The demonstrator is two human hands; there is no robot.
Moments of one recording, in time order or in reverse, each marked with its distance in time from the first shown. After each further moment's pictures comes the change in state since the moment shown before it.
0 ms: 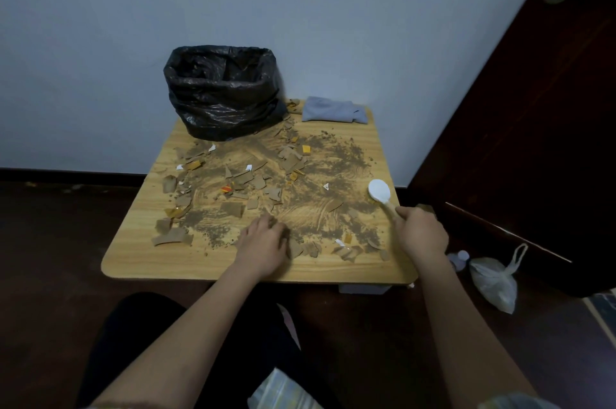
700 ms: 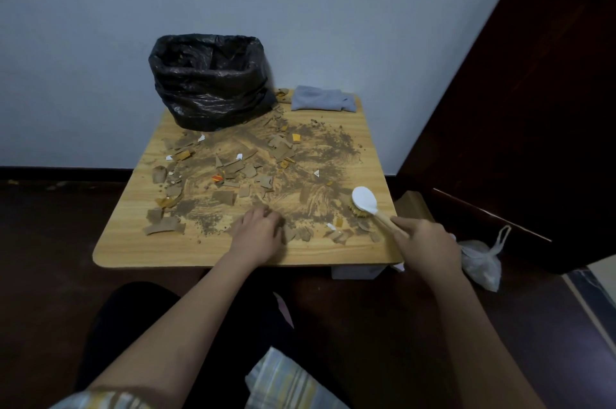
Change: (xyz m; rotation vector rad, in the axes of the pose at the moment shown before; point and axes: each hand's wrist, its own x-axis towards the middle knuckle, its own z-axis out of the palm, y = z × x) left_hand -0.007 0.003 0.000 -0.022 0.010 0.017; right_hand -0.064 0.025 -0.019 -0.028 -0.007 -0.068
